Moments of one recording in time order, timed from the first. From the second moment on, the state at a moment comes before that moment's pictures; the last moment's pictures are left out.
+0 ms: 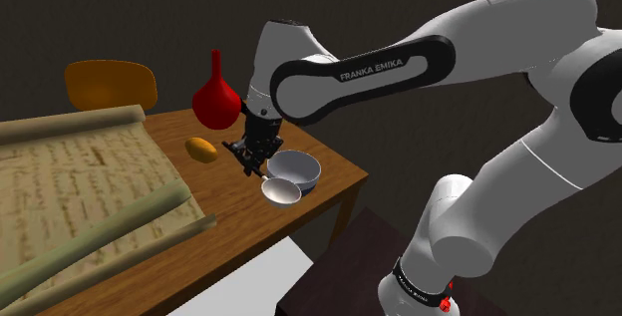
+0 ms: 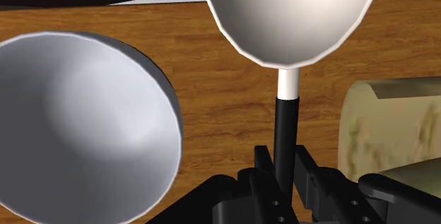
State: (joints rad) arm 0.22 -0.35 0.19 -2.40 0.11 2.20 0.48
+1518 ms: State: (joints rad) arm 0.22 -0.19 0.22 -2.54 0.10 2.53 0.48
